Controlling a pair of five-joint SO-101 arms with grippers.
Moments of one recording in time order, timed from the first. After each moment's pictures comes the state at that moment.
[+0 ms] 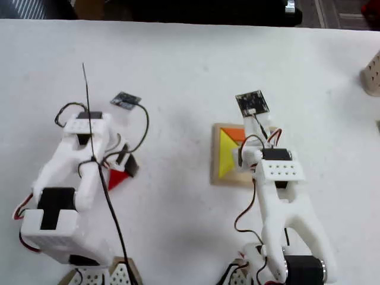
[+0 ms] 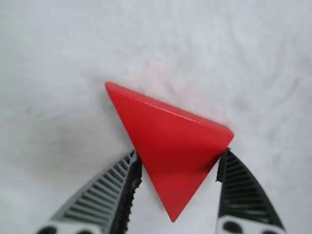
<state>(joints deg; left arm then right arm) -5.7 9.7 28.6 63.3 -16.7 -3.8 -23.5 52.1 43.7 16.0</state>
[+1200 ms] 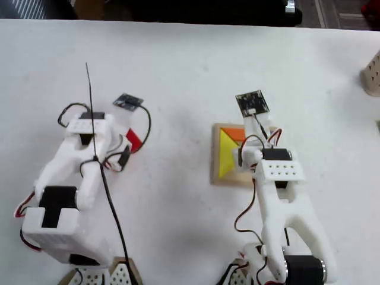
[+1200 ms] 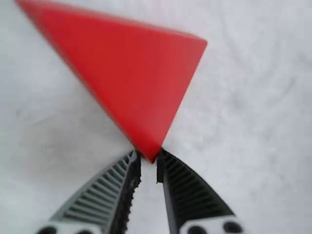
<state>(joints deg) -5.2 9.8 28.7 63.4 -16.6 -3.8 -23.5 52.1 43.7 16.0</state>
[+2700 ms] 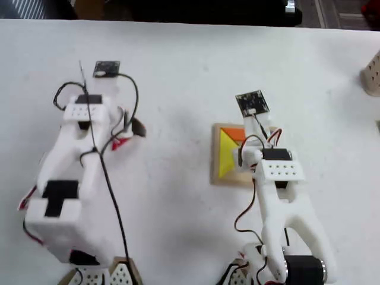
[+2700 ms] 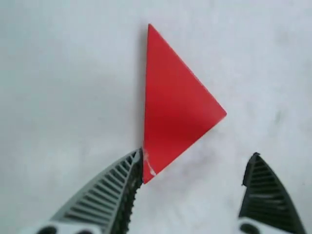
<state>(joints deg) -5.3 14.4 13.5 59.9 5.1 -3.8 -23.5 52.1 43.7 16.0</state>
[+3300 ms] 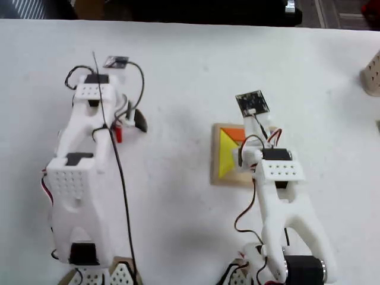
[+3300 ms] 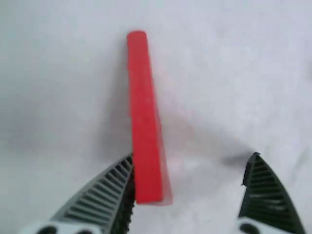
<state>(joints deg) -5.9 43.1 -22.1 75.3 1.3 -3.7 -23.5 52.1 43.7 17.0</state>
